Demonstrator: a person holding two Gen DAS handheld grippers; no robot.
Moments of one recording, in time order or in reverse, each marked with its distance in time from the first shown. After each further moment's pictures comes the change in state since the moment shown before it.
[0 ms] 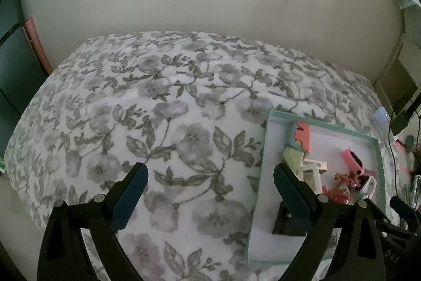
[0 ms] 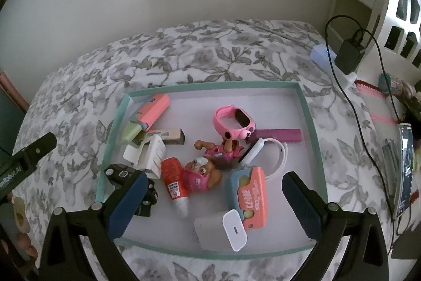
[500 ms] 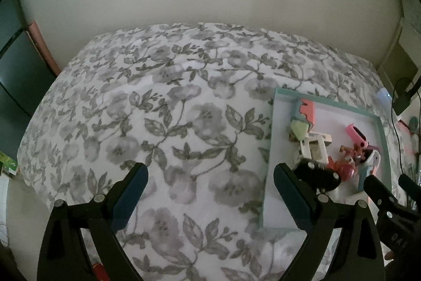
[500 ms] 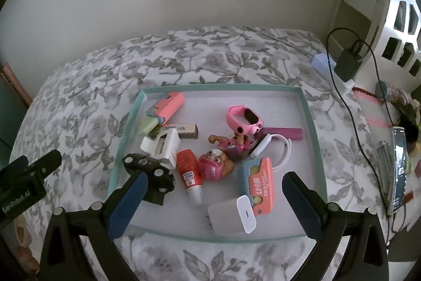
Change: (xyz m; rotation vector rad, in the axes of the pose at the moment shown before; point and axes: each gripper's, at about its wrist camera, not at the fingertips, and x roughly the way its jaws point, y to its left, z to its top) left arm -0.027 0.008 -0.022 0.039 0.051 0.046; right arm -0.022 0.020 -0.012 -0.042 -0.026 -0.009
